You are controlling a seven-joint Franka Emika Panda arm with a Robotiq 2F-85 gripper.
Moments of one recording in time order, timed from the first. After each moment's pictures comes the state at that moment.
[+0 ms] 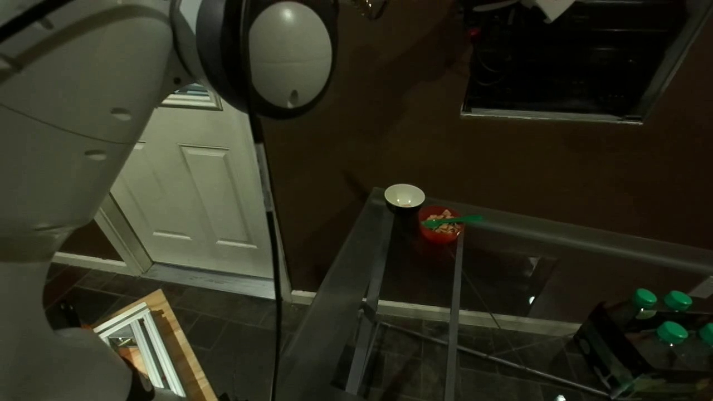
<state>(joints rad) -0.11 0.76 0.05 -0.86 1.14 2.44 0.13</state>
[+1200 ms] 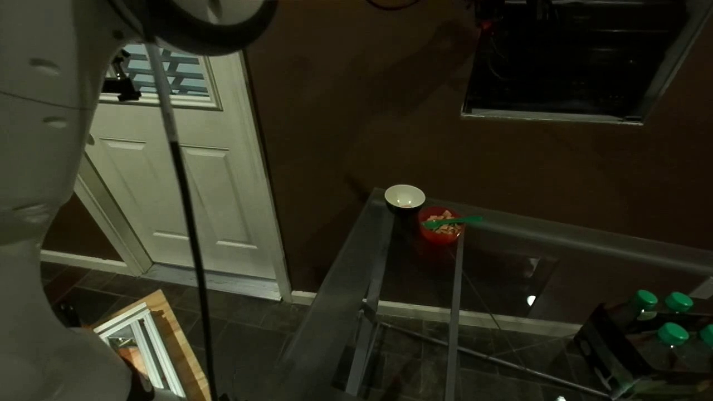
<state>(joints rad) 0.04 0.60 -0.21 -1.10 0.91 2.64 0.29</state>
